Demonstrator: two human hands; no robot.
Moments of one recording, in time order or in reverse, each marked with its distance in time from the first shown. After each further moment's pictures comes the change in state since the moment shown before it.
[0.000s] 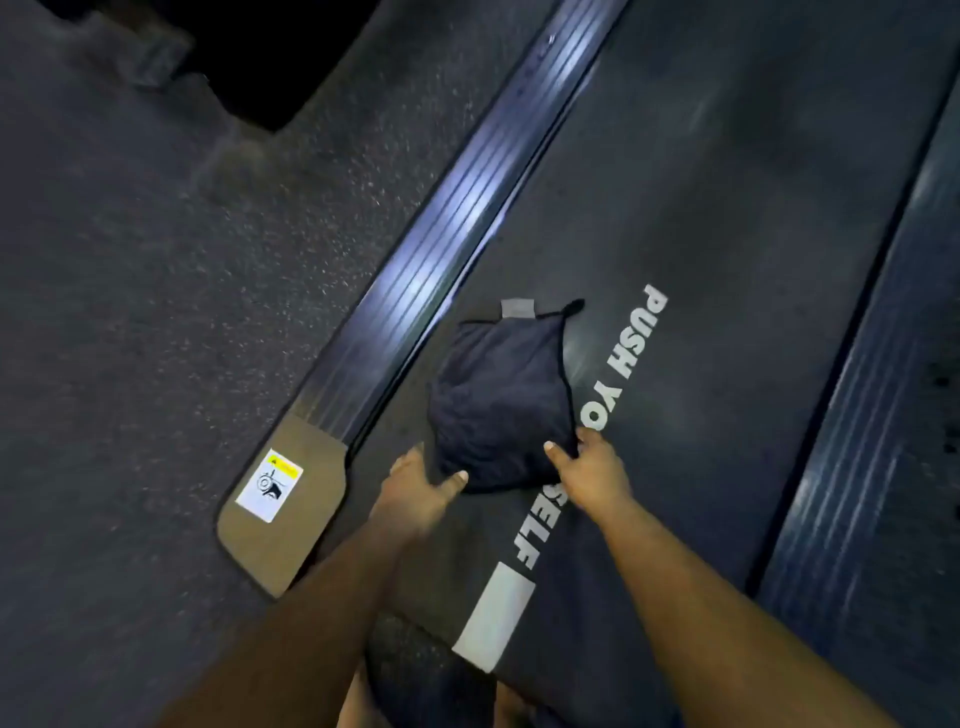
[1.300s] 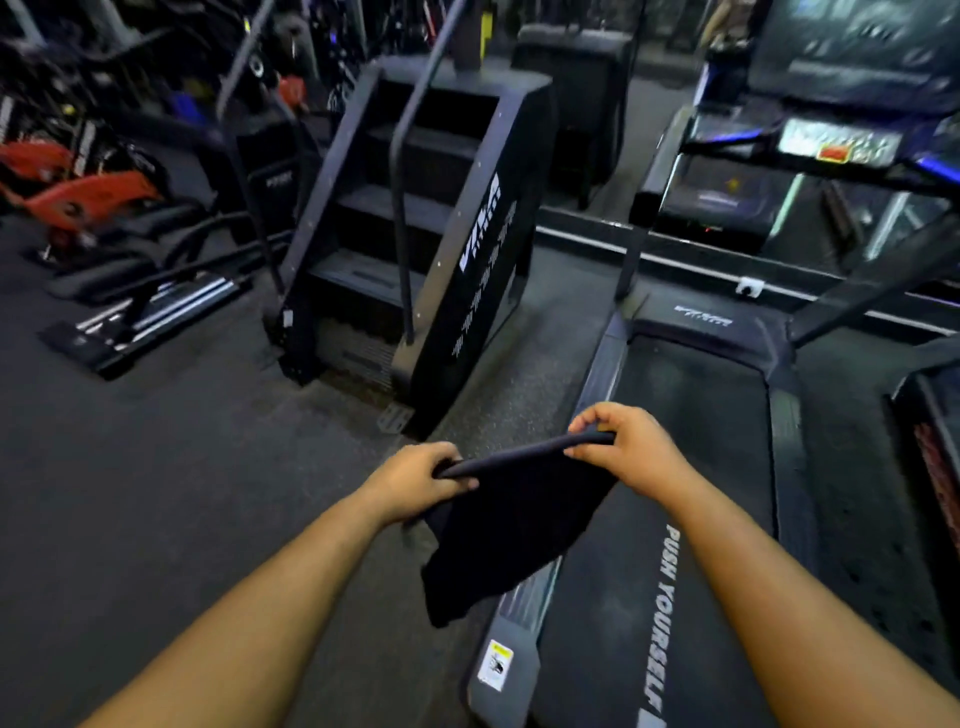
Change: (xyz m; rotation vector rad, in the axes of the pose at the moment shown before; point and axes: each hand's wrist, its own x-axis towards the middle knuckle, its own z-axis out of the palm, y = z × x) left_hand -0.399 0.124 -0.639 0.470 0.140 0.878; right_hand -0.563 -0.508 -0.185 -0.020 0.302 -0.838
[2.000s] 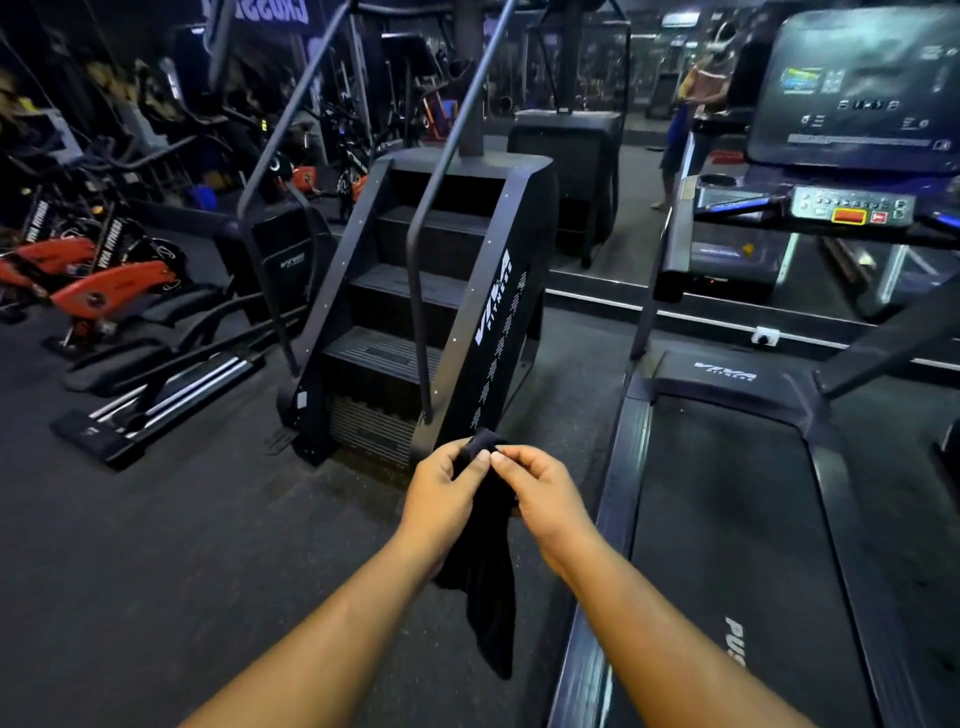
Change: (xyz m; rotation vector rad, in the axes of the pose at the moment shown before) left_hand 0.072 0.013 -0.083 -0.945 0.435 0.003; right_hand 0.115 -0.118 0.101 0.939 0.049 0.162
